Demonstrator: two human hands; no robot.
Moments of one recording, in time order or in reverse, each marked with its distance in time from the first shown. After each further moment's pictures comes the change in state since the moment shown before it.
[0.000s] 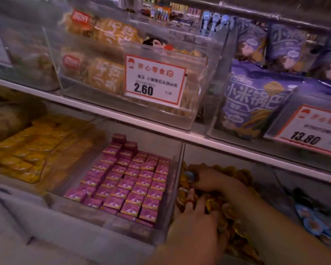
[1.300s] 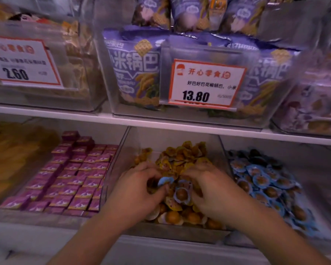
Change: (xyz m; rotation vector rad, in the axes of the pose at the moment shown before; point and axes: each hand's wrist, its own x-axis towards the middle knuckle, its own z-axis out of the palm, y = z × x) left_hand 0.022 -0.013 -0.008 -0.209 0.425 0.085; right_hand -0.183 0.025 -0.001 -0.005 0.388 -0.069
